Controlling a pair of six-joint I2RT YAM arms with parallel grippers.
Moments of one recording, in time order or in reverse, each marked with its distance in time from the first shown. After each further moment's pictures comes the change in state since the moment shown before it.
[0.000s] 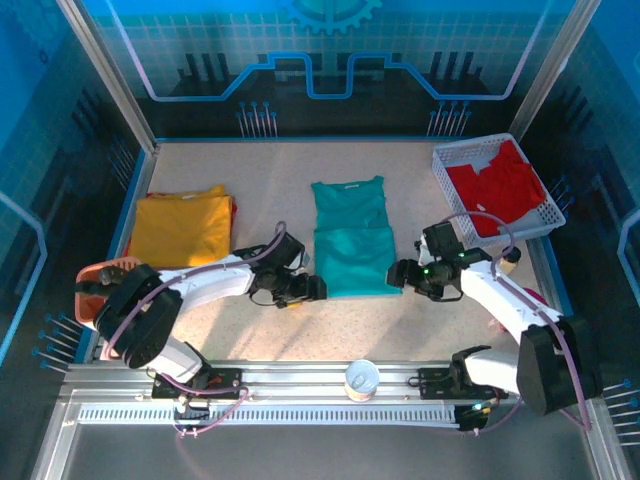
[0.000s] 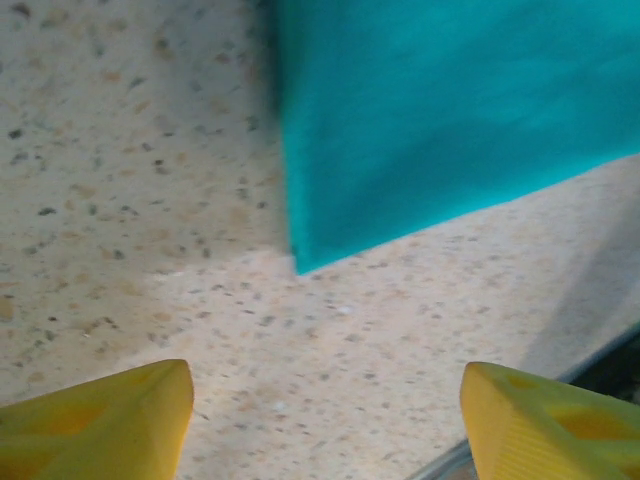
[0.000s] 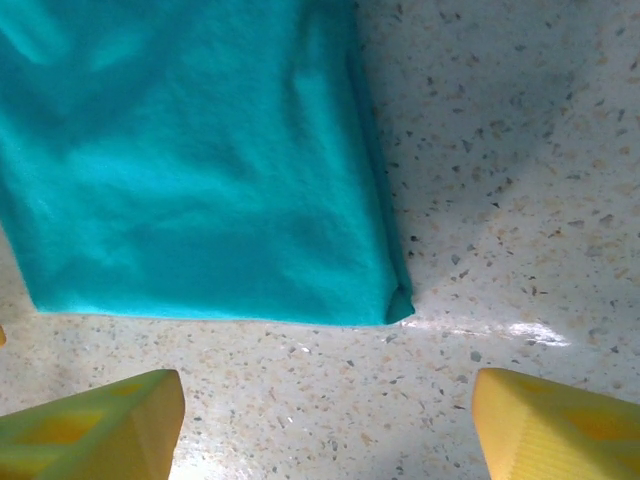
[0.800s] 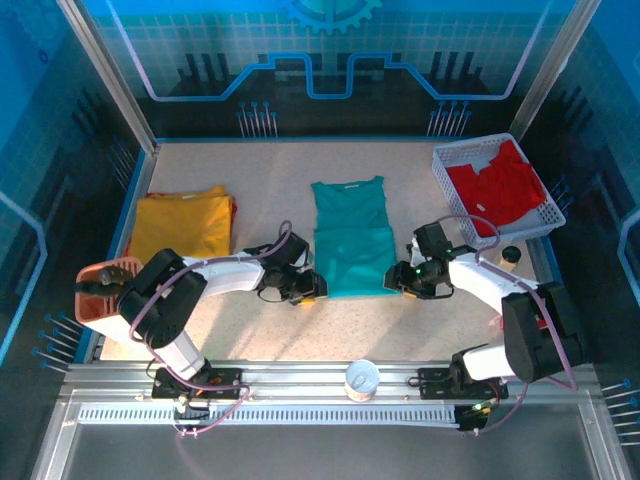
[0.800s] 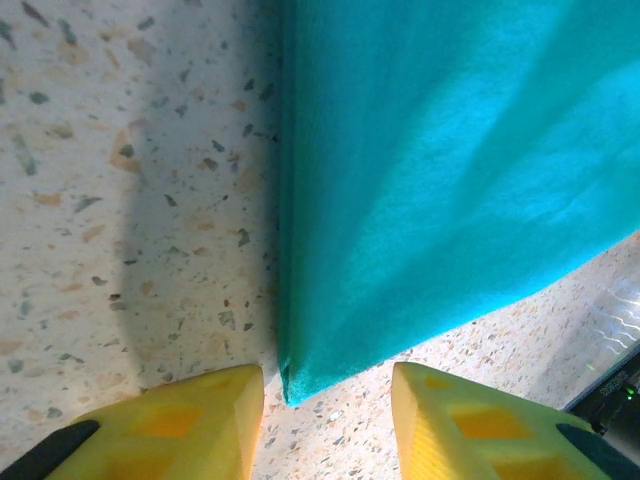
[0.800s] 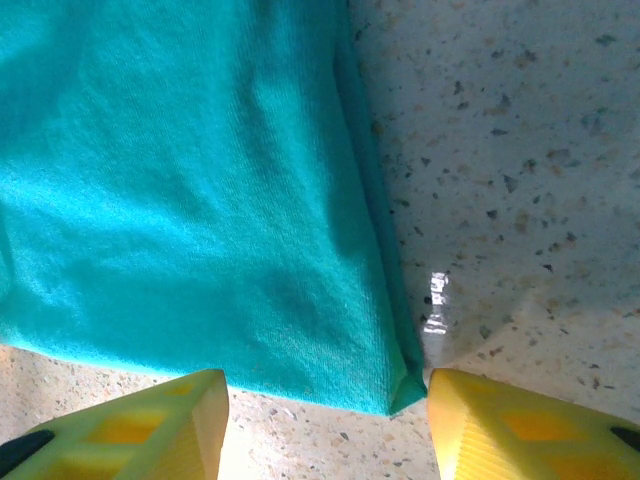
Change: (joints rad) left arm 0.014 0.129 0.013 0.157 0.043 -0.081; right arm 0.014 0.161 -0.014 0.127 -0.028 0.000
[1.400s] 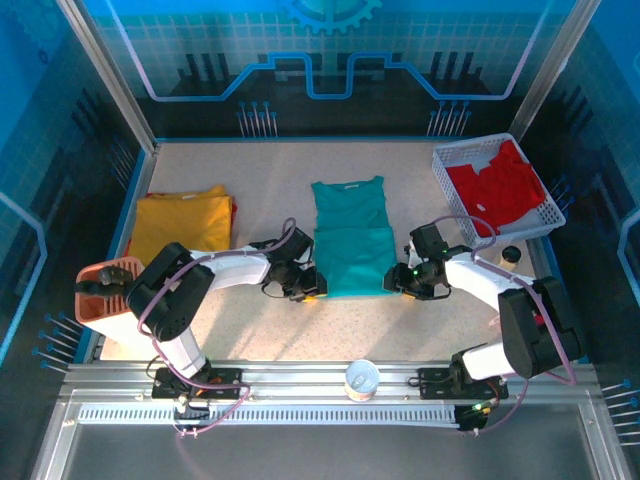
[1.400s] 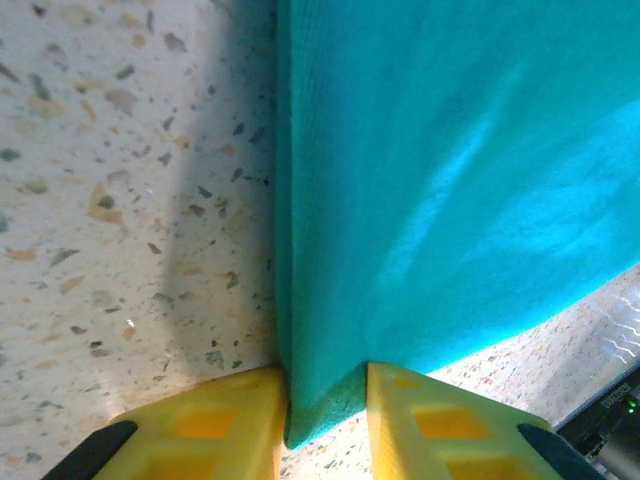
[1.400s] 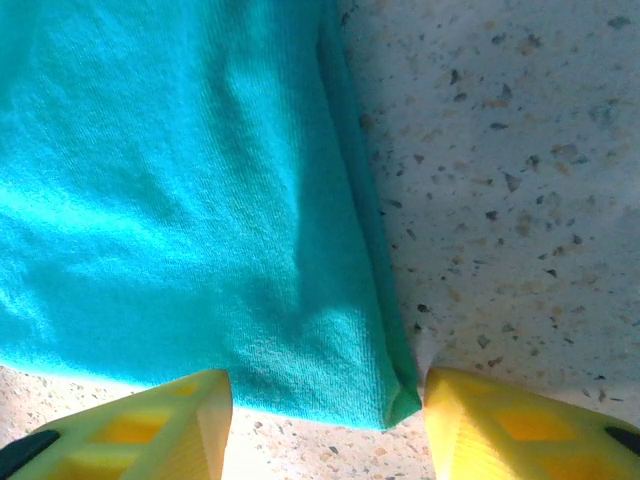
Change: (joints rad) left arm 0.003 0.058 0.067 -0.052 0.003 0.001; right arm 0.024 0.025 0.000 0.007 0.032 0.014
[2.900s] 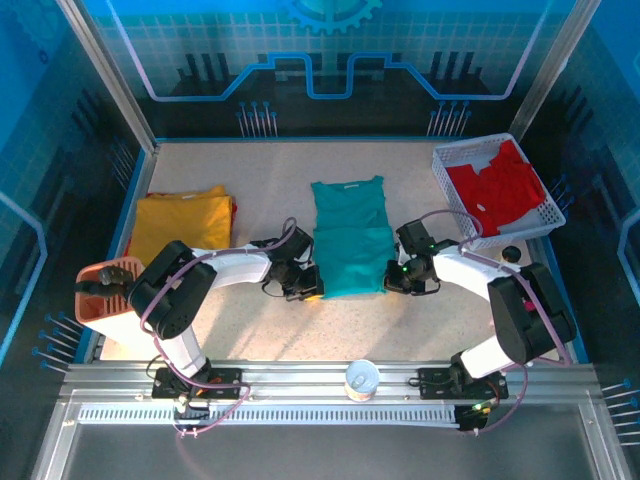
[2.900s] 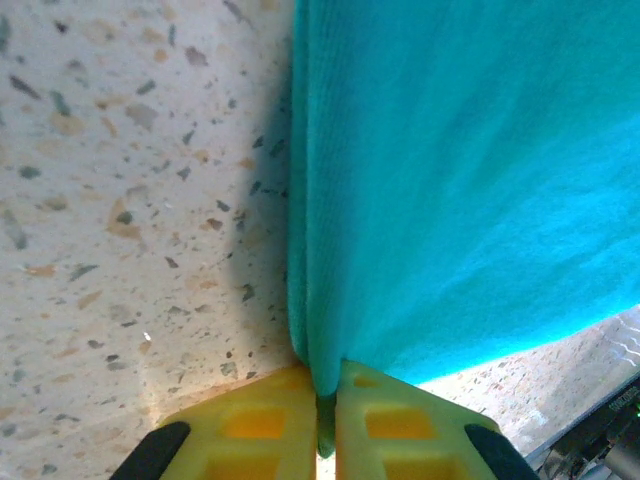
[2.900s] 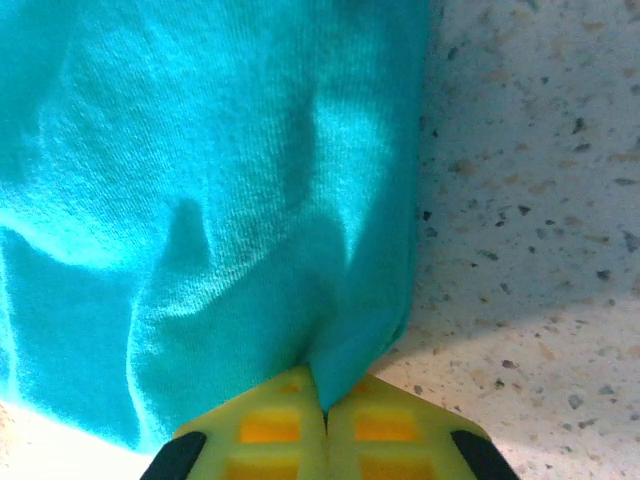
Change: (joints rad) left arm 0.007 0.016 0.013 -0.018 0.000 0.019; right arm 0.077 0.080 0.066 0.010 0.048 0.039
